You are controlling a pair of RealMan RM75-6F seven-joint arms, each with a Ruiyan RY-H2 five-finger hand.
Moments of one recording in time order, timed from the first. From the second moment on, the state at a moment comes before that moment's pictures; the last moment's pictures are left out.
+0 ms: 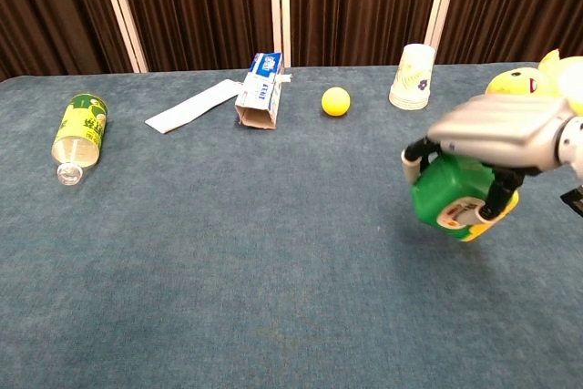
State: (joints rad) left arm -0.09 -1.04 -0.02 -1.78 1.45 1.40 -0.01; right arm 0.82 -1.33 -0.06 -1.69 -1.17 1.00 -0.49
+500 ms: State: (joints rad) left arm -0.11 -1.03 -0.01 -1.78 1.47 1.38 -0.06; right arm 0.64 -1.40 -0.03 -1.40 -1.50 1.12 0.37
